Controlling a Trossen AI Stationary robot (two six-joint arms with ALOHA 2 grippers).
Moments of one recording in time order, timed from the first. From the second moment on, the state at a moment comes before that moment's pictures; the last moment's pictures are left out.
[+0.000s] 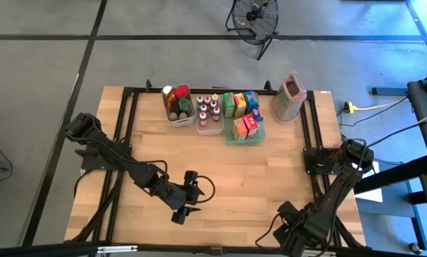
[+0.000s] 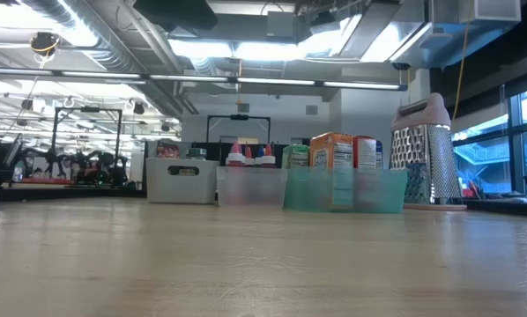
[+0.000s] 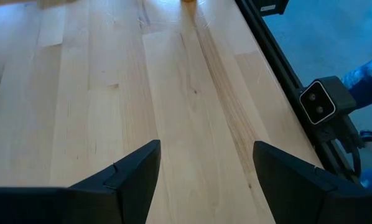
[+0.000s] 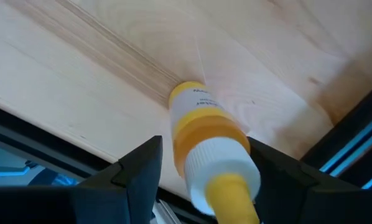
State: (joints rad) left arm -0.56 1.59 1.09 -0.23 -0.29 -0.22; right arm 1.02 1.85 1.34 -1.13 -0.09 1.94
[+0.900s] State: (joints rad) left arm -0.57 1.58 1.09 -0.27 -0.11 -0.23; right arm 0.89 1.85 1.32 -0.99 0.07 1.68
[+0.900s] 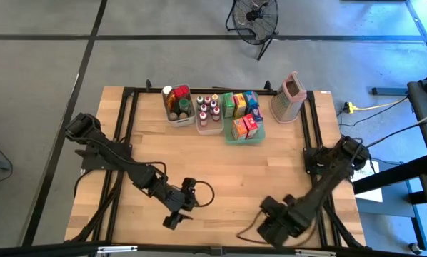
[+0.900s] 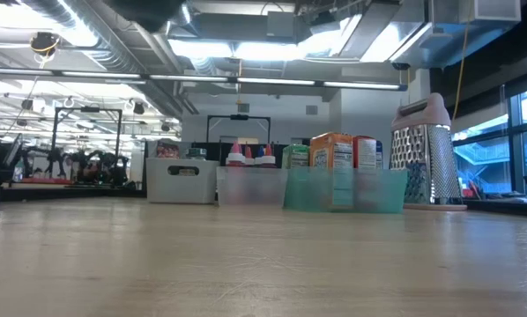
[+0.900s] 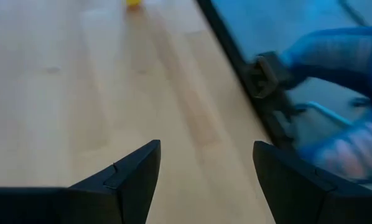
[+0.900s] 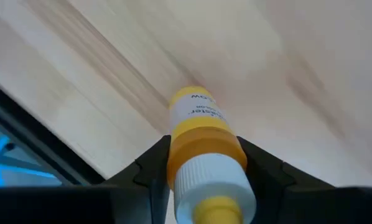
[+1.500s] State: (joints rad) left arm -0.75 1.41 1.09 -0.50 -0.37 -0.29; right arm 0.30 1.85 1.58 -0.98 0.16 0.59
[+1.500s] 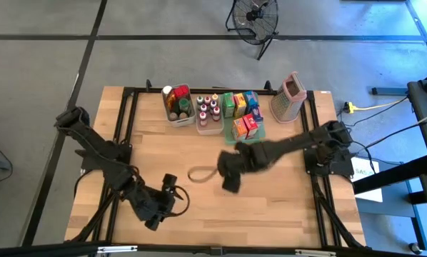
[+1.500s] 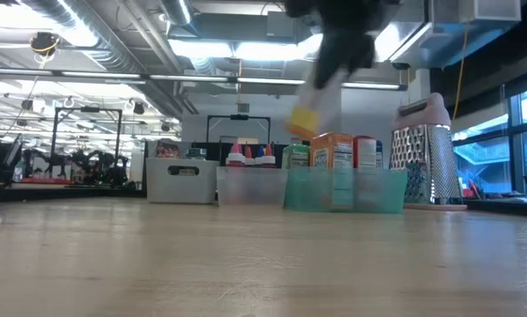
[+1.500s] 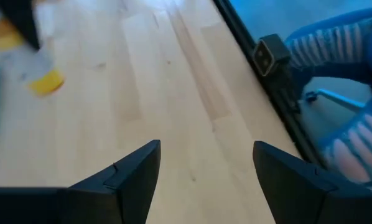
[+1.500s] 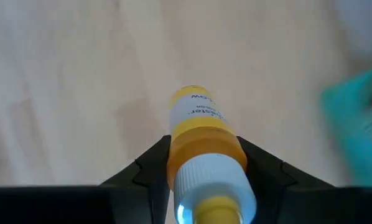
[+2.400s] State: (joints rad) left arm -0.78 1.36 1.09 -0.70 -0.52 -0.22; right arm -0.20 2.02 1.70 -0.82 0.11 0.04
